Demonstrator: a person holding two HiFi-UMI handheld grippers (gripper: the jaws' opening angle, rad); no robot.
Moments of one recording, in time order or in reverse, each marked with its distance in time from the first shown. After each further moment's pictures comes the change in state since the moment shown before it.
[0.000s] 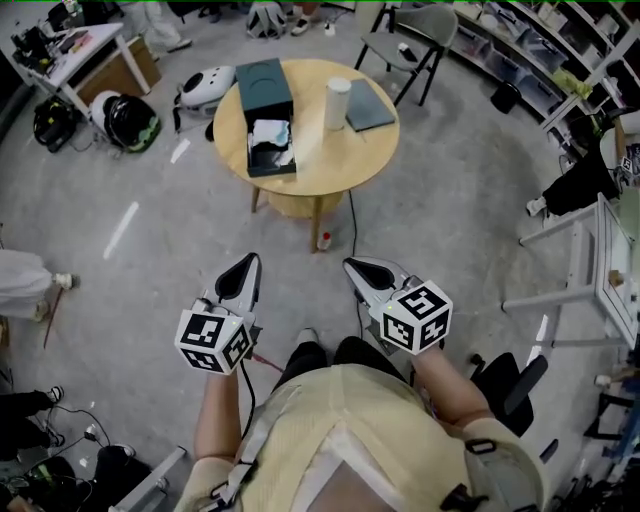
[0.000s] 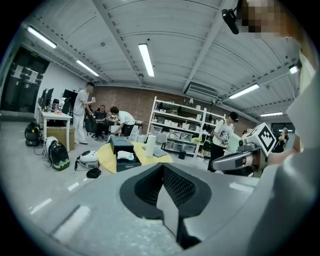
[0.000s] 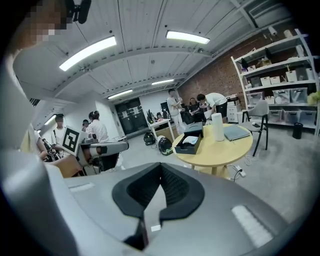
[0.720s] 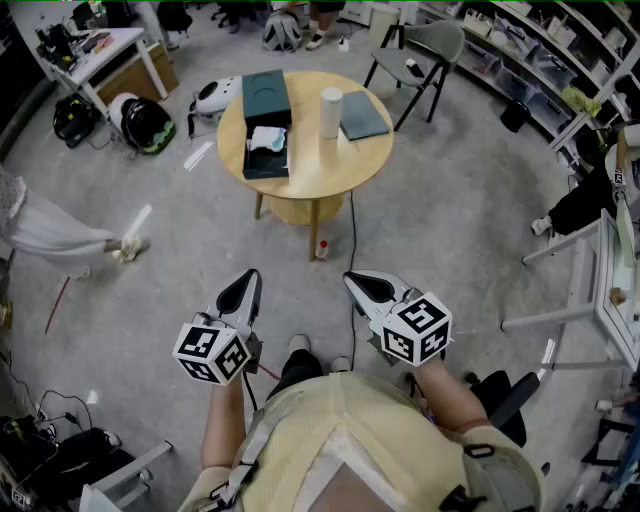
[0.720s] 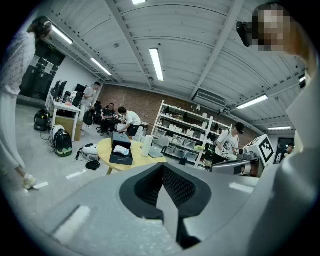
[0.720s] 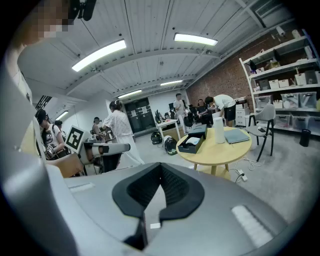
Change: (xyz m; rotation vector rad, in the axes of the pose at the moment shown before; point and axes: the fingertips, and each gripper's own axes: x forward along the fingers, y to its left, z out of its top) left arm -0.021 -0.068 -0.017 -0.138 -0.053 0.051; right arm -0.068 -0.006 -0.015 -0.068 0.004 0.080
